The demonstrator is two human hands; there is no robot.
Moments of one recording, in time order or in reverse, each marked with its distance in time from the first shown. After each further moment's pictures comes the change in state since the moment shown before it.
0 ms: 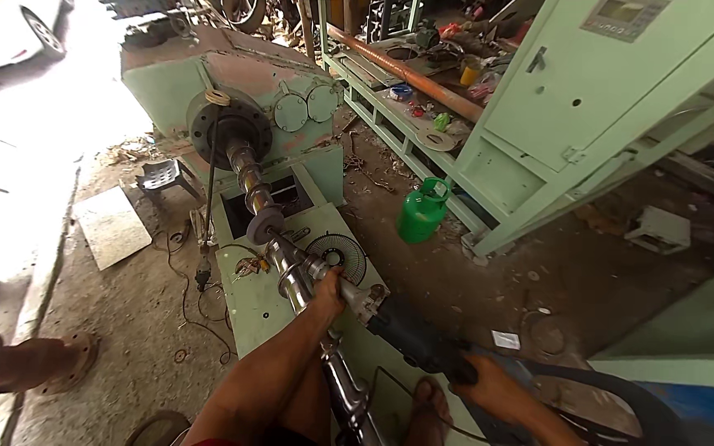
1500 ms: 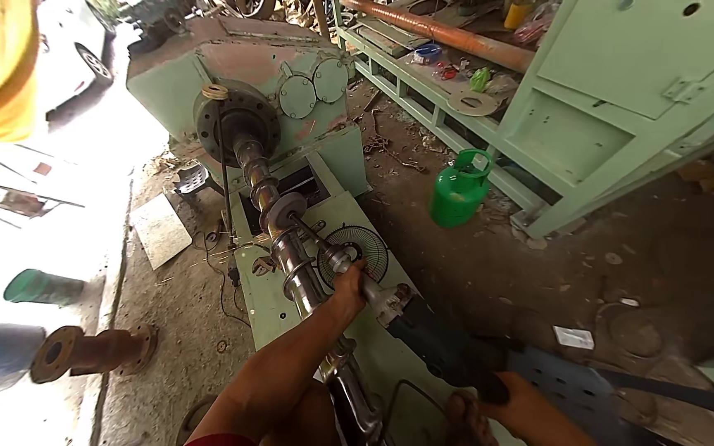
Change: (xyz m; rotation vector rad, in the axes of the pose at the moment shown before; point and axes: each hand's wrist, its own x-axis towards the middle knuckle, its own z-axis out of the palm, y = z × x) left_hand 0.042 -0.028 0.028 0.156 0.087 0.064; right_hand 0.055 0.053 0.035 0.310 -0.103 0.004
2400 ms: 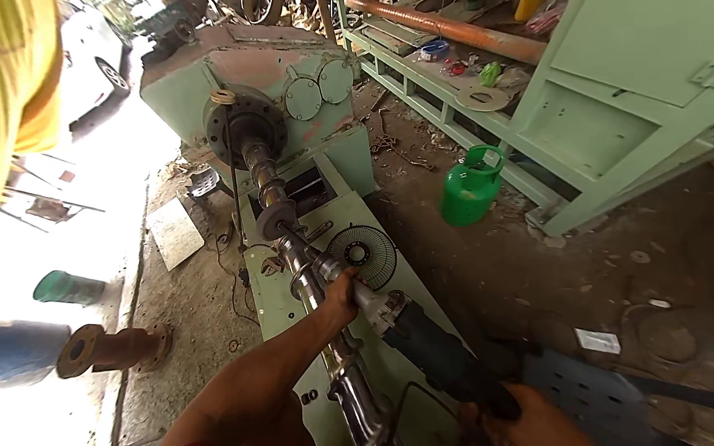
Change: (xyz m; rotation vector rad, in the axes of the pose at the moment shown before) left_hand -0.023 0.018 -0.033 0.012 -0.046 -0.039; right_hand -0.026 -0.038 0.005 -0.207 0.003 0.005
